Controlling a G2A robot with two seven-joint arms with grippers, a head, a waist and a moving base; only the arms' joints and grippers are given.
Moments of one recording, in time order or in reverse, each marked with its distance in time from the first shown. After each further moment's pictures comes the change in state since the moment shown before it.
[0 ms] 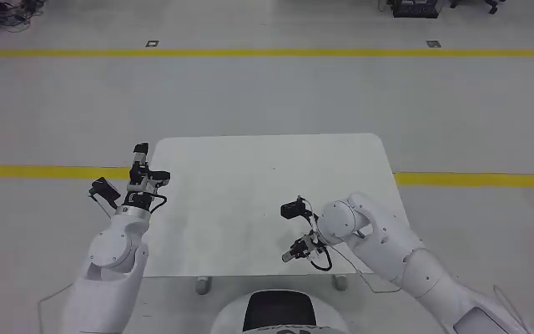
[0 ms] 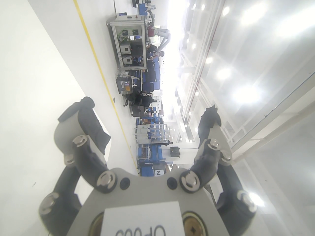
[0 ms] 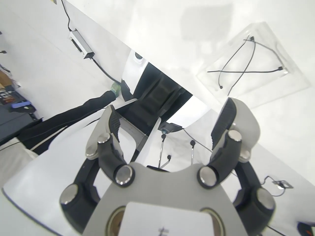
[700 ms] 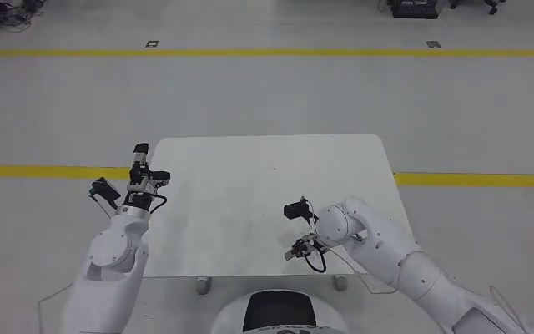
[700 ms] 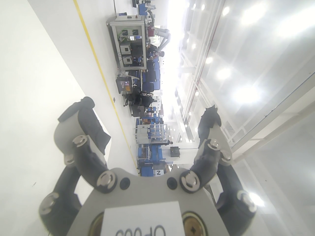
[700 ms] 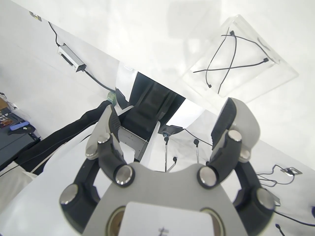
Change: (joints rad) left arm 0.000 0.000 0.000 0.000 0.000 0.000 0.000; right arm -0.010 -0.004 -0.036 0.008 -0.090 0.079 -0.034
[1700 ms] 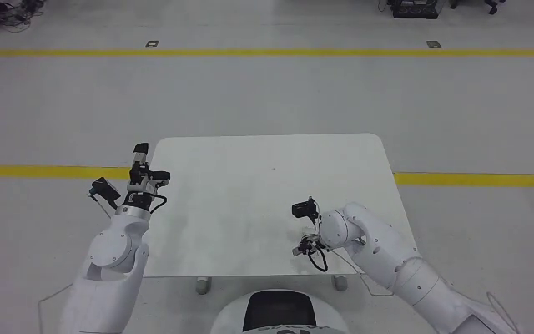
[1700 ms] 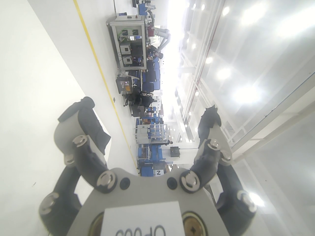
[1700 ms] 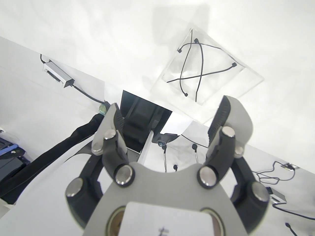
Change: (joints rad) left arm 0.000 0.000 0.000 0.000 0.000 0.000 0.000; right arm -0.064 -0.022 0.057 0.052 -0.138 0.000 -0.053
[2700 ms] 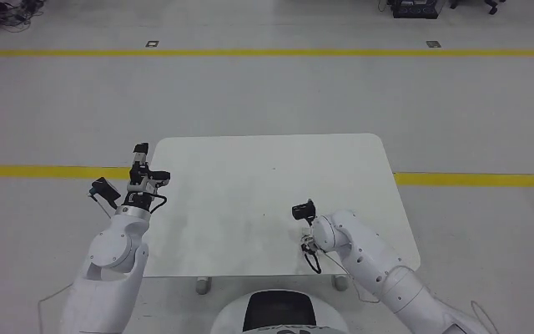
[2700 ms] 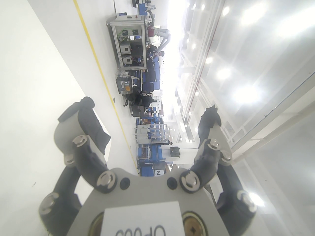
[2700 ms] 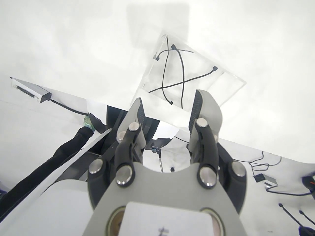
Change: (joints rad) left arm 0.000 0.000 0.000 0.000 0.000 0.000 0.000; right arm -0.076 -0.126 0.087 0.061 -0.295 0.000 0.048
